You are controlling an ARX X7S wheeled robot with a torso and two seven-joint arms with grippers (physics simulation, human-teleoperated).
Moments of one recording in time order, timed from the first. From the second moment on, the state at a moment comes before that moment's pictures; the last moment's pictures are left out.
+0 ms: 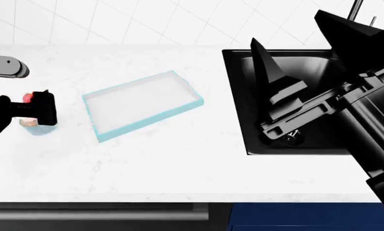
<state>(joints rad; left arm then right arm) -1.04 -1.15 0.66 0.16 -1.34 -0.71 -0.57 0.91 0.80 -0.05 -0.87 1.40 0.86 0.54</state>
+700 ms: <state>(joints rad) -1.27 -1.28 0.50 0.51 -1.49 -0.78 -0.61 0.92 0.81 -0.05 -0.87 1.40 0.84 0.54</state>
